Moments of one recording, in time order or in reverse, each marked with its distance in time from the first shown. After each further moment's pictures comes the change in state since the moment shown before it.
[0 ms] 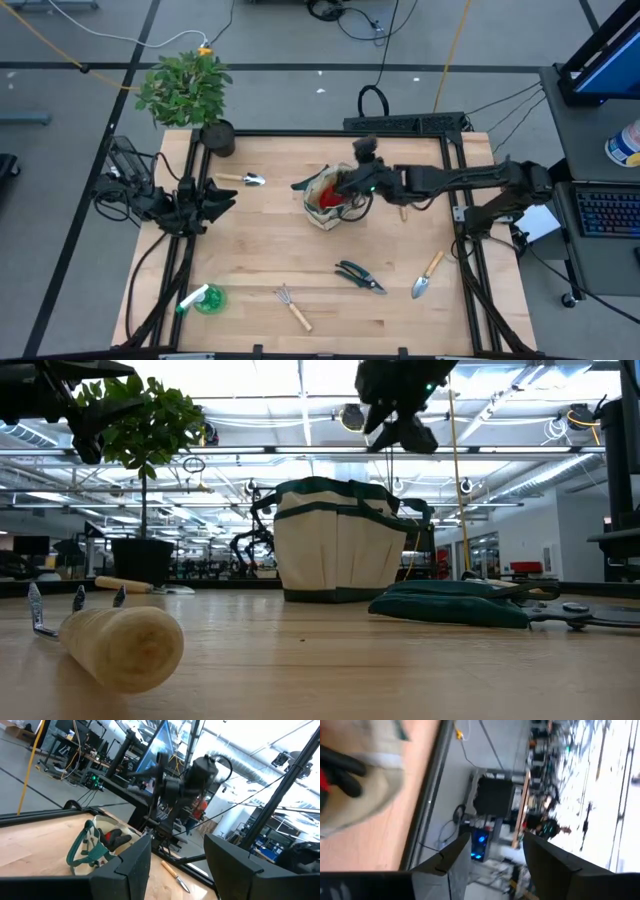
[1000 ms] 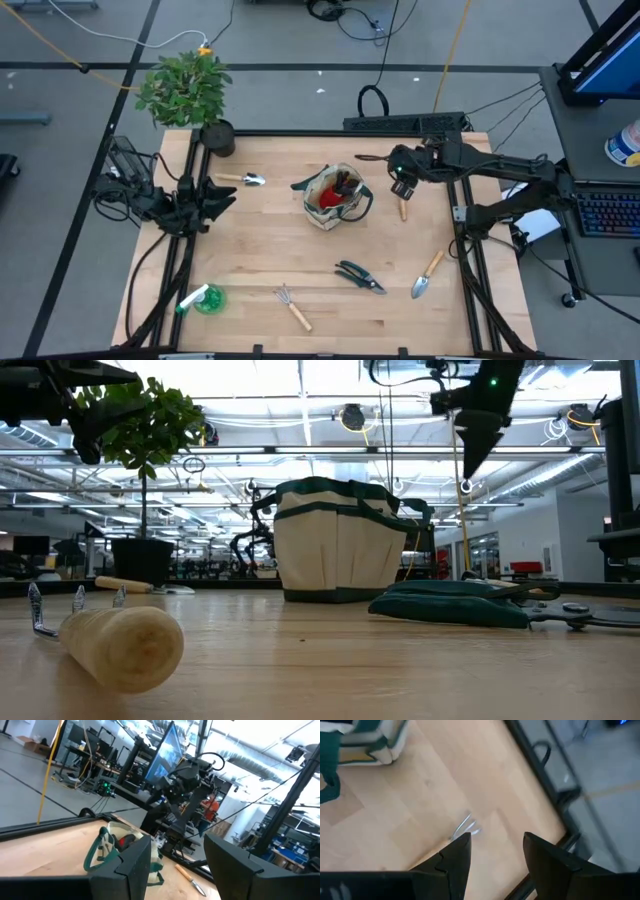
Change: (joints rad) left arm 0.000 0.000 0.000 0.000 -0.054 0.074; right arm -0.202 -0.199 0.000 -0.842 -0.480 1.278
